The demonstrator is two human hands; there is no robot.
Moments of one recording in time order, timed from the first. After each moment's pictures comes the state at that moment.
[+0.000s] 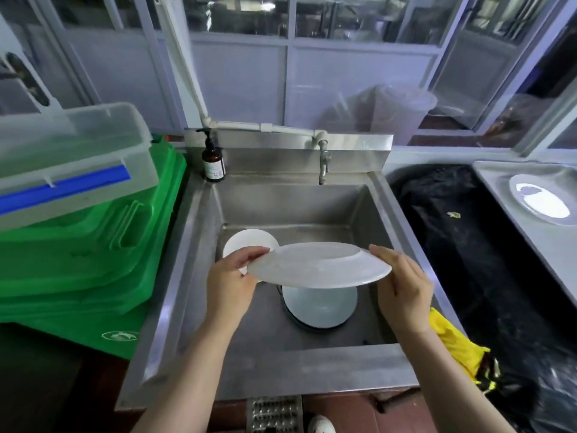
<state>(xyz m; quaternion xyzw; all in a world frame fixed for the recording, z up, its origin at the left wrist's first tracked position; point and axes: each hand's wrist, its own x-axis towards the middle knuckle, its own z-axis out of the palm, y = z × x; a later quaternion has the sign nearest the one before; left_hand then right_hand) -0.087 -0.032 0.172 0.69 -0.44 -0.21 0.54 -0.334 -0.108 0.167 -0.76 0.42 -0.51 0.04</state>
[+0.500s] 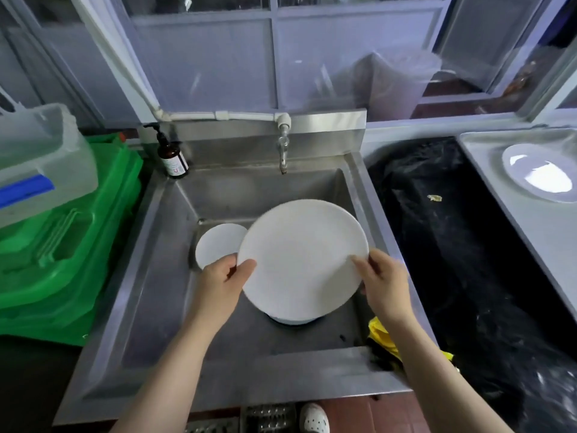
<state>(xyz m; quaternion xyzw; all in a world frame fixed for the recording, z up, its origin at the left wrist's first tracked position) -0.169 -0.089 0.152 0.72 -0.43 -0.30 0.45 -0.420 -0.183 0.120 -0.64 0.53 -0.40 0.38</state>
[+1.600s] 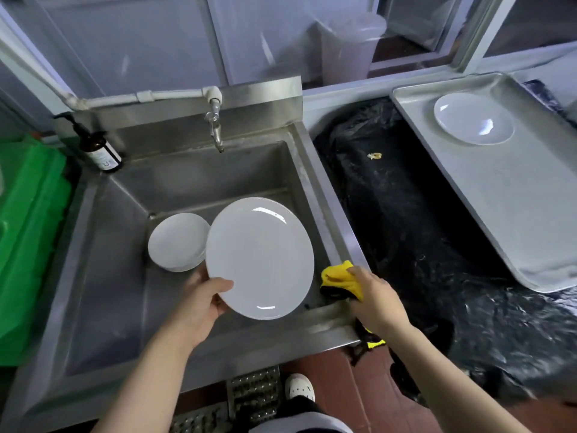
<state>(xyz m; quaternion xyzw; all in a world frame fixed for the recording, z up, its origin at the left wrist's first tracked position) -0.251 -0.084 0.129 0.60 -0.18 -0.57 0.52 -0.539 -0.138 0.052 -0.72 0.63 -0.07 0.26</state>
